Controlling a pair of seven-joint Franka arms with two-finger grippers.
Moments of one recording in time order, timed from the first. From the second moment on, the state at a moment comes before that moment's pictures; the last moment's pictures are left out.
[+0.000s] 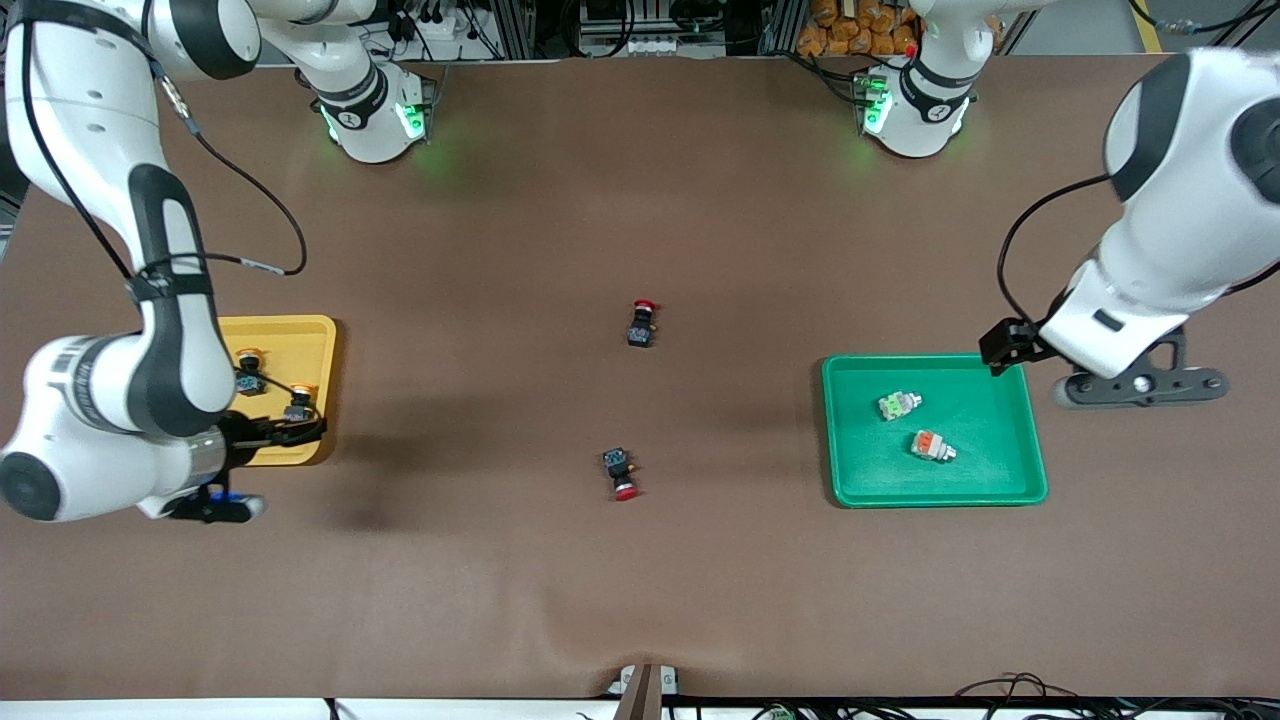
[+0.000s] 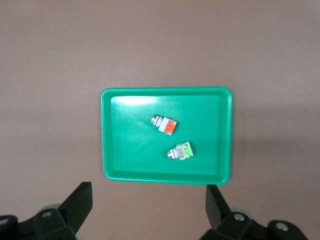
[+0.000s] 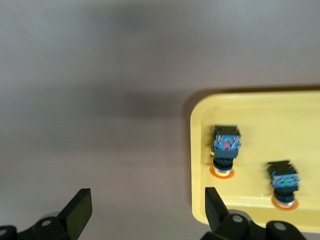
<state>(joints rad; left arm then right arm) 0.11 0.22 -0.37 -1.48 0.19 1.74 -0.27 -0.02 0.74 0.00 -1.18 0.14 1.56 -0.01</state>
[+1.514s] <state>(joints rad) 0.00 -0.05 -0.13 -1.57 0.04 1.53 -0.16 0.03 0.25 -0.01 -1.08 0.05 1.08 0.21</state>
